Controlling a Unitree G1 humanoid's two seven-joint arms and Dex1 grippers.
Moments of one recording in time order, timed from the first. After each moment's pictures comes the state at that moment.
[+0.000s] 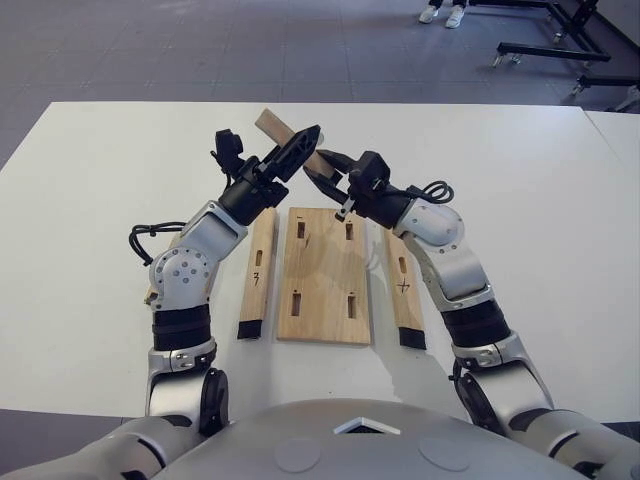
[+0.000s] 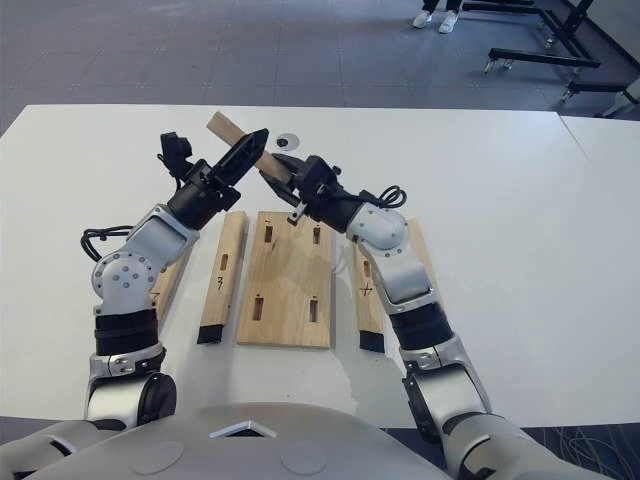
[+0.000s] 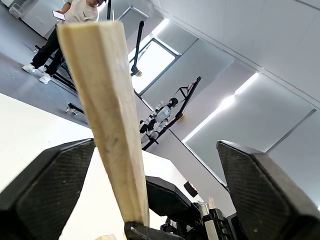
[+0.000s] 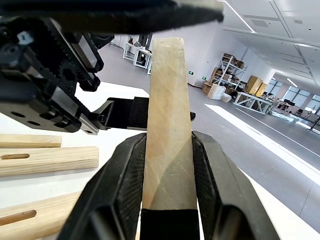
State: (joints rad) left arm -0.30 0.05 0.16 -0.15 -1.01 0.73 -0.35; right arm -0.34 -0.22 0.26 -0.05 0.10 0.04 0.60
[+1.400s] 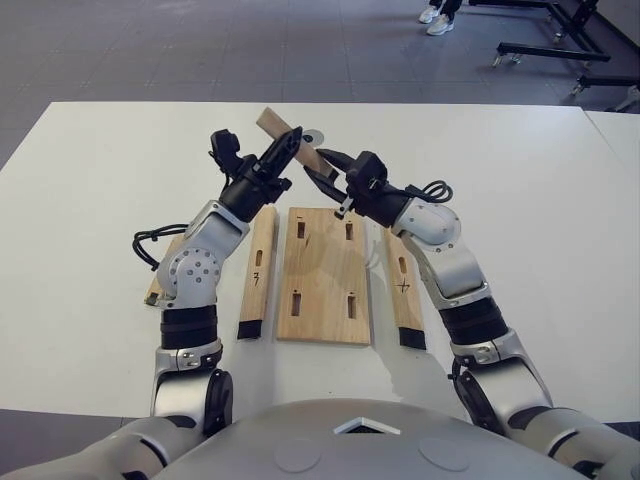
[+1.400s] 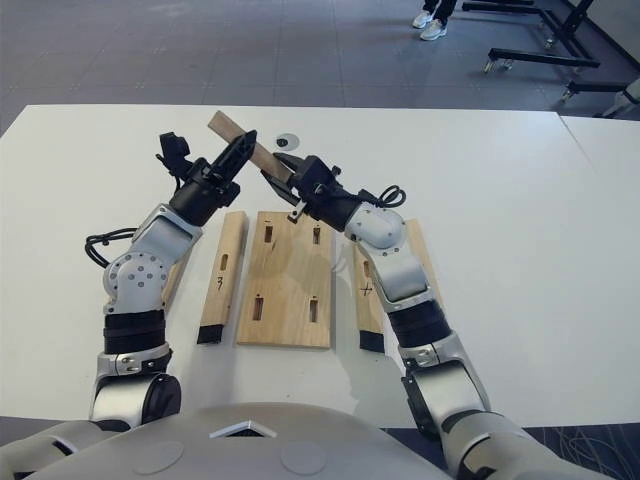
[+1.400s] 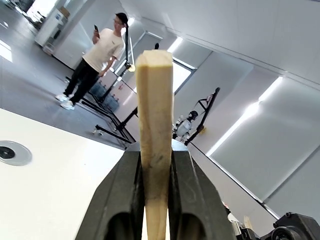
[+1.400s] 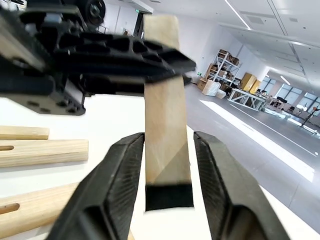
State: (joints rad) left arm -0.30 0.03 0.16 -0.11 -0.85 0.56 -0.37; right arm -0.35 -0.22 0.24 -0.01 0.06 0.04 0.57
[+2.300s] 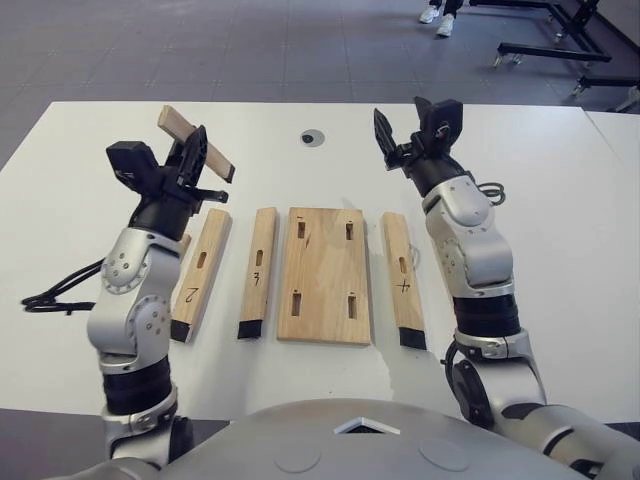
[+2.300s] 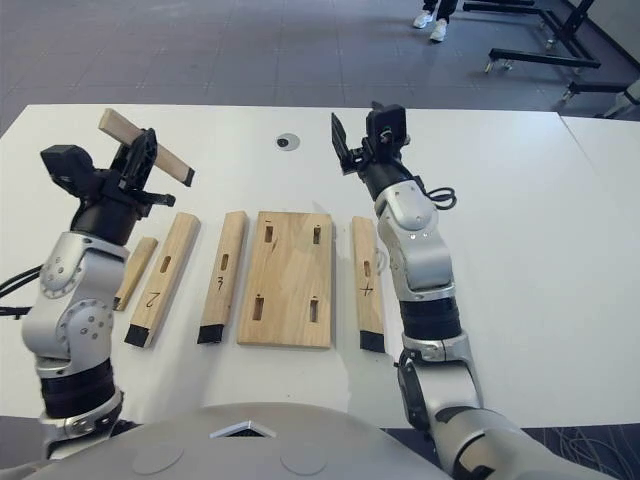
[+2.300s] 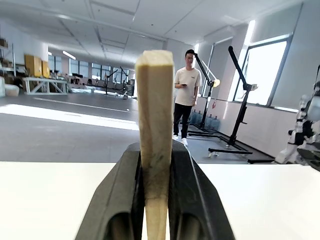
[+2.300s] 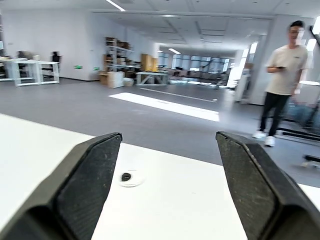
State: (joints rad) left arm -0.01 0.26 0.21 -0.58 -0.47 0.42 -0.19; right arm -0.35 -0.15 0.04 -0.11 0.12 0.27 0.07
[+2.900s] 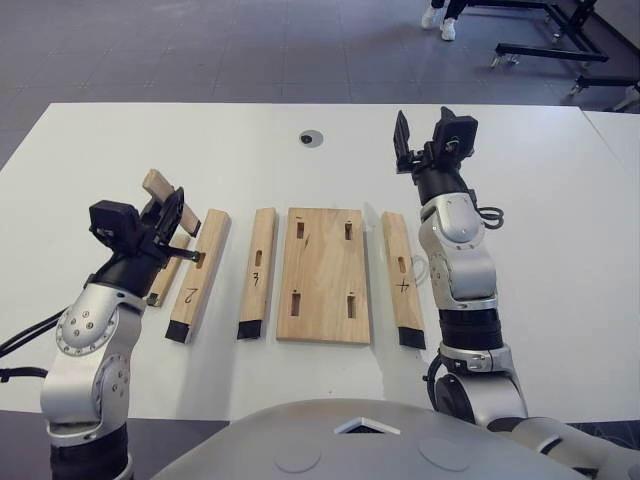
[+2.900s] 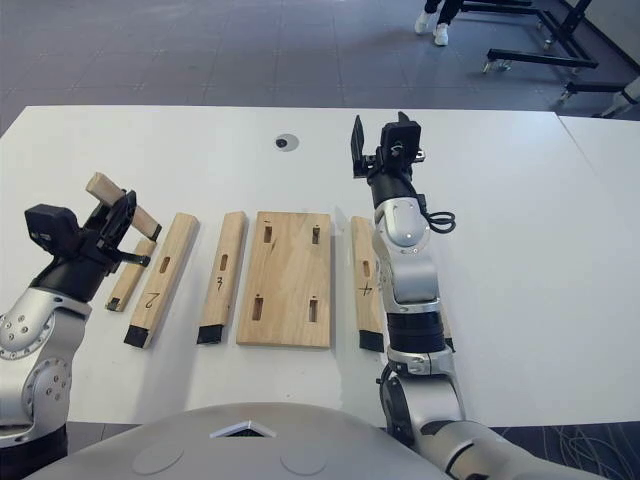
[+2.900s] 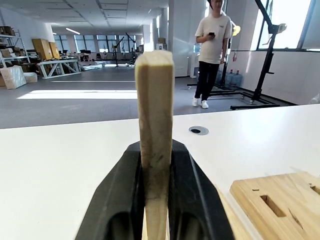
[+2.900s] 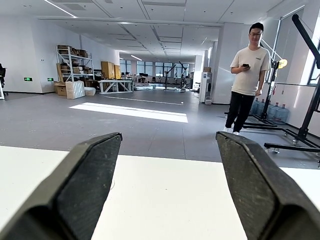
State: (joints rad) left arm 0.35 0.33 0.27 -0.66 -0.39 0.37 -0.27; right arm -0.29 -0.07 0.00 -0.11 0.04 0.19 -0.03
